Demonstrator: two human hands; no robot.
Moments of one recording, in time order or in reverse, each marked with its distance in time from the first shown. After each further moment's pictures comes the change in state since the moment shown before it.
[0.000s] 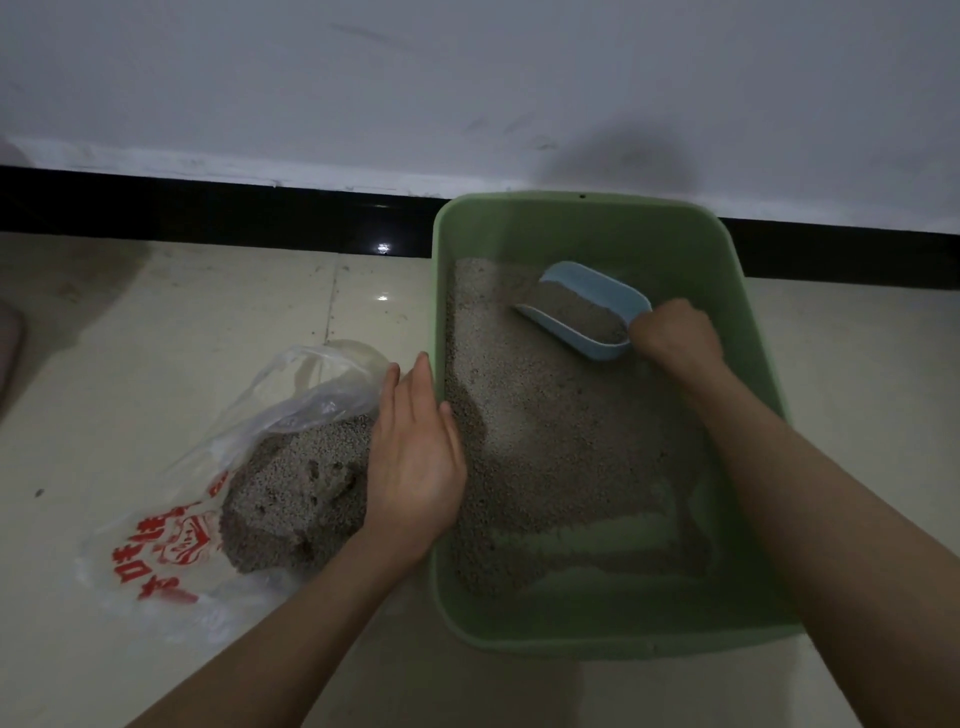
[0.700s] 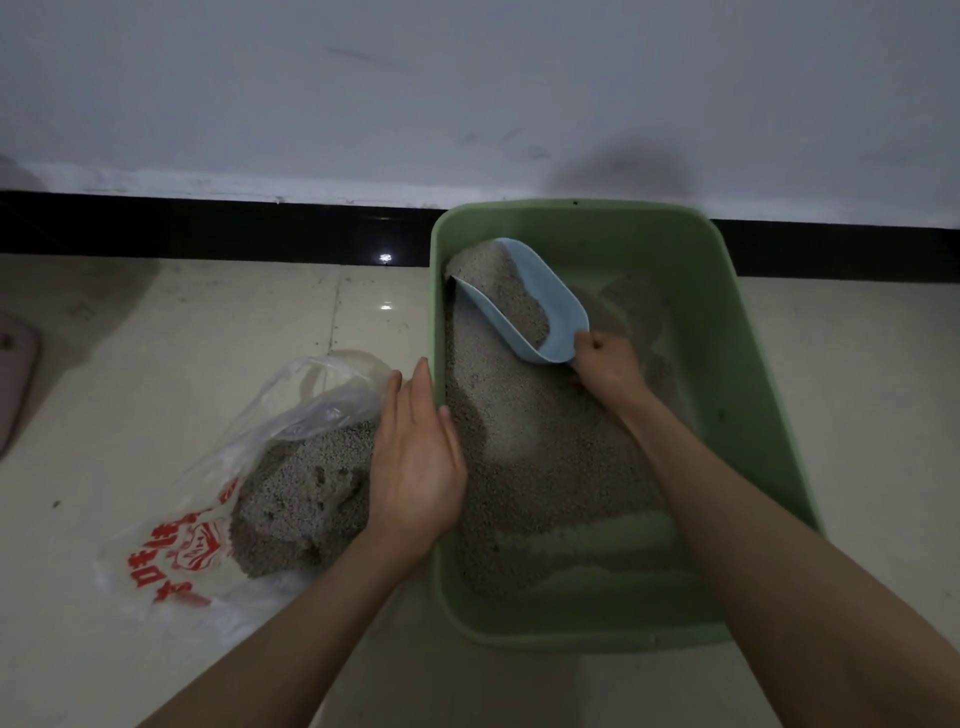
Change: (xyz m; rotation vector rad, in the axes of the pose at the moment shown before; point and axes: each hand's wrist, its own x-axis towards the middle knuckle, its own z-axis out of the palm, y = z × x) left_hand 0.002 0.004 -0.006 -0.029 -0.075 -0.045; right_hand -0.032 -0.008 0.047 0.492 -0.197 -0.106
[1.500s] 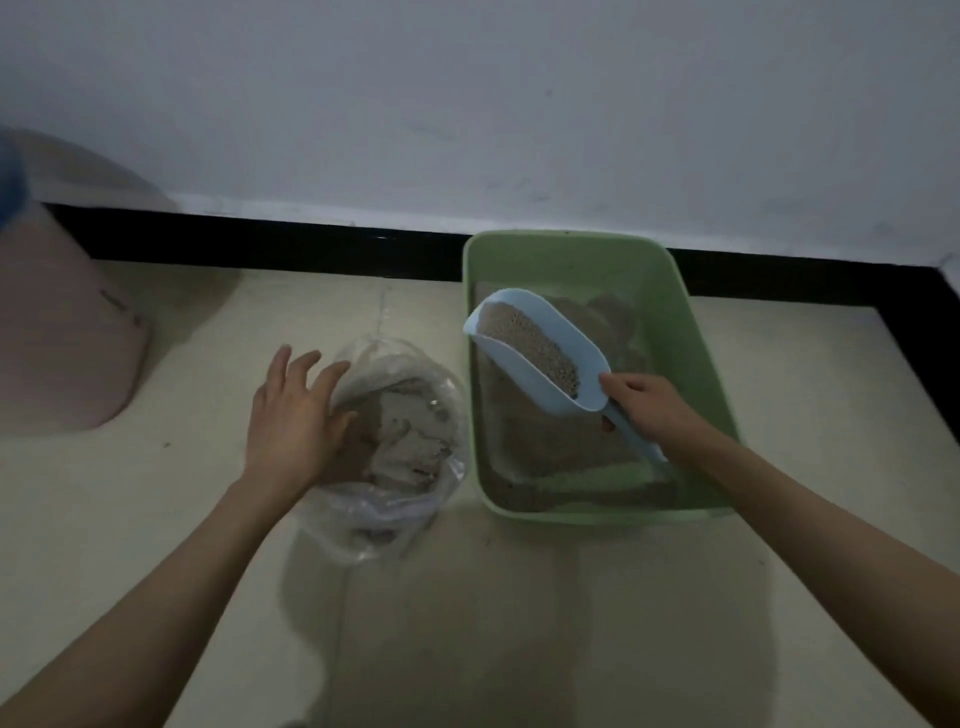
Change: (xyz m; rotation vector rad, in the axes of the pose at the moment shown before) left_hand -0.037 -0.099 -0.120 0.396 0.065 0.100; right_hand -0.155 -0.004 -0.055 -0.081 -0.110 -0.139
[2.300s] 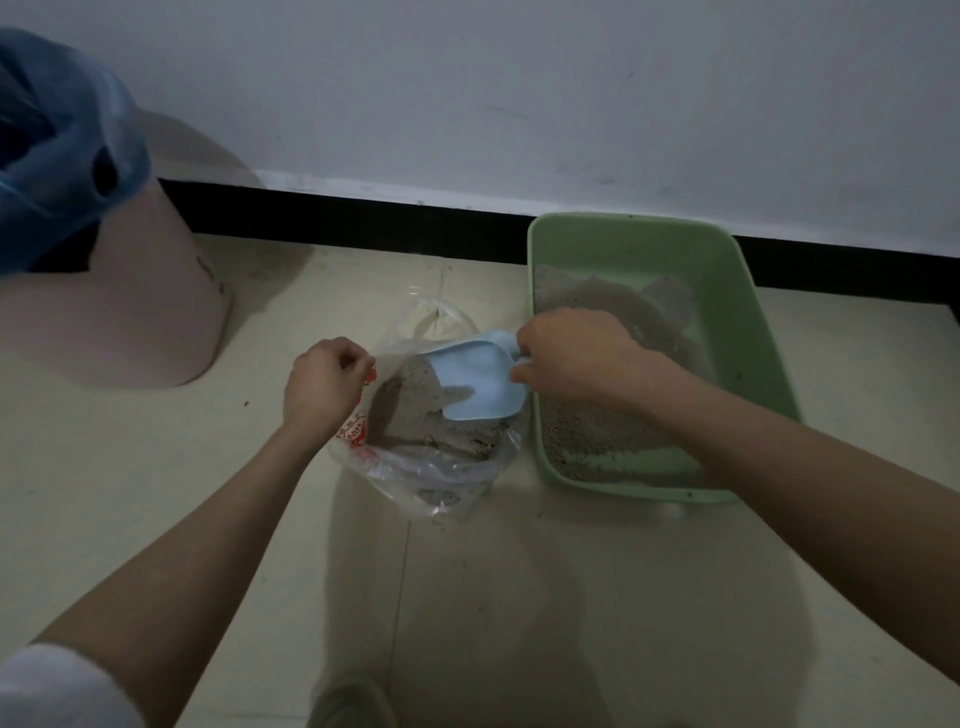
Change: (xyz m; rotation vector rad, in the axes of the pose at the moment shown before) left_hand 0.001 -0.034 -0.022 -0.382 0.072 -0.281; right_hand -0.036 -0.130 0.085 -1.090 -0.153 -0.492
